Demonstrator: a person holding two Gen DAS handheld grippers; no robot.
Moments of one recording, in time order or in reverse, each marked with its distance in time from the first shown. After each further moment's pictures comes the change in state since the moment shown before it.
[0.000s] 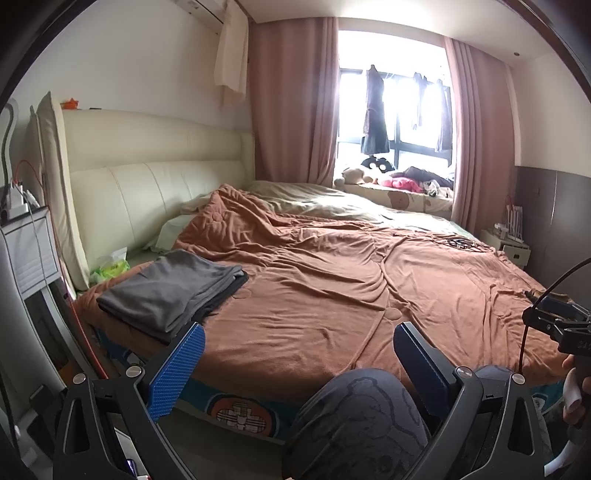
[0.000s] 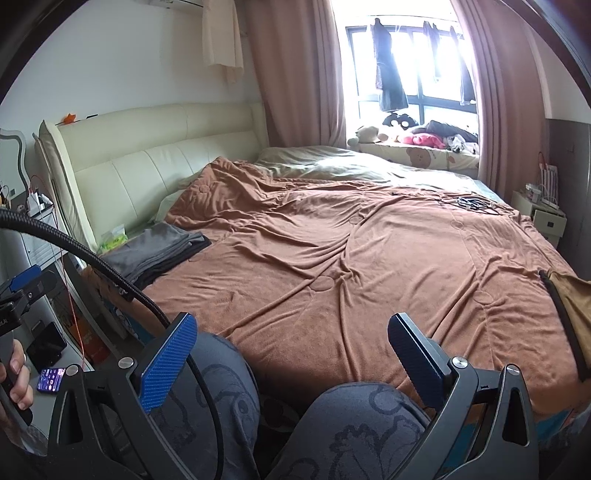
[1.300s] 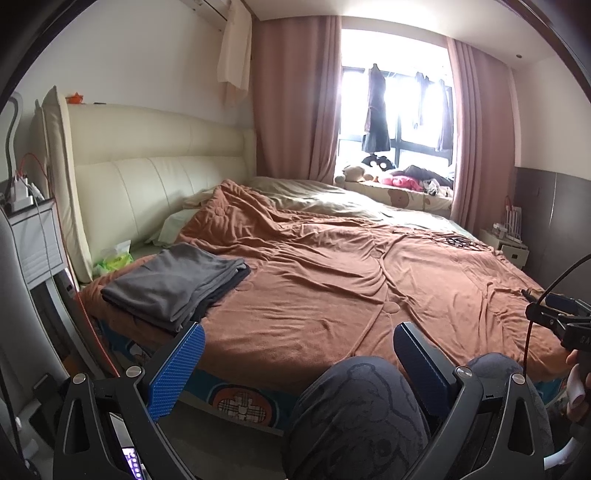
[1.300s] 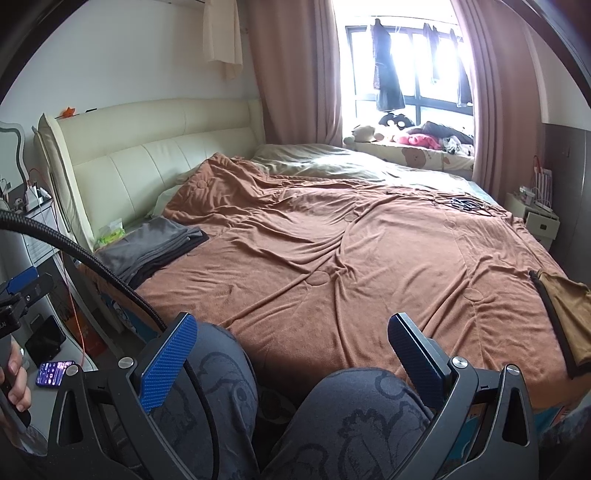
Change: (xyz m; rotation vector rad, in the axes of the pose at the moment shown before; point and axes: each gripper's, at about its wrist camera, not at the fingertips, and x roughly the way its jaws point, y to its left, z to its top) left arm -0.017 0.004 -0.008 -0.010 0.015 0.000; right arm -0.020 -0.004 0.004 -0.027 0.010 -0.017
